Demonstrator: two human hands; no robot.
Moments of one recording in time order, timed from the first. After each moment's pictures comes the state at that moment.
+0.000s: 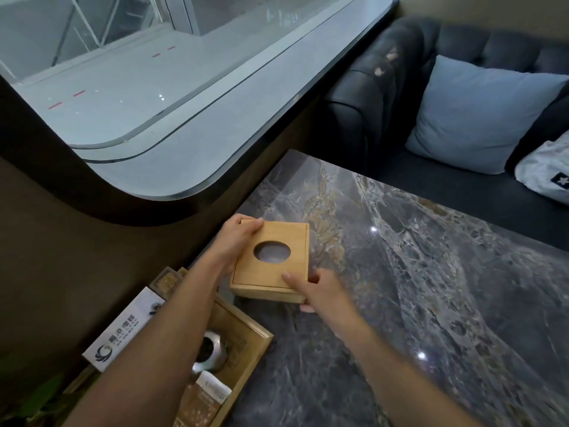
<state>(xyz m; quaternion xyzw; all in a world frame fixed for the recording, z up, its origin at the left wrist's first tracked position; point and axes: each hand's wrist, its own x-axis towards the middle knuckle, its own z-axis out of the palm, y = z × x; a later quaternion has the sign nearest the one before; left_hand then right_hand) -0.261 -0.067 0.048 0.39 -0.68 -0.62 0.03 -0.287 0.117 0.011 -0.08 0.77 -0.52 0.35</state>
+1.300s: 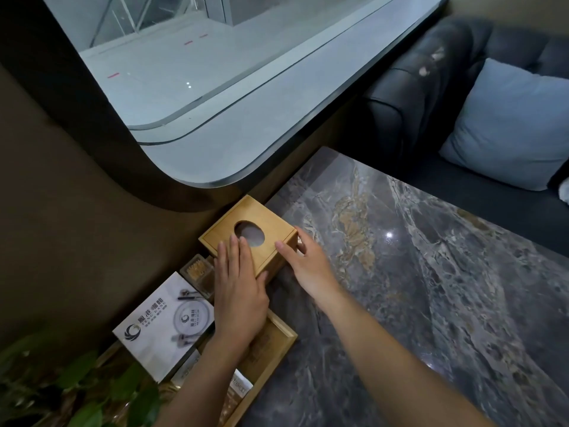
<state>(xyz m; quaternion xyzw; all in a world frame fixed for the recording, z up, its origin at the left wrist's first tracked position) -0.170 -0.028 0.014 0.38 -0.90 -0.21 0.10 -0.287 0.037 0.011 -0.19 0.74 -0.55 0.34</state>
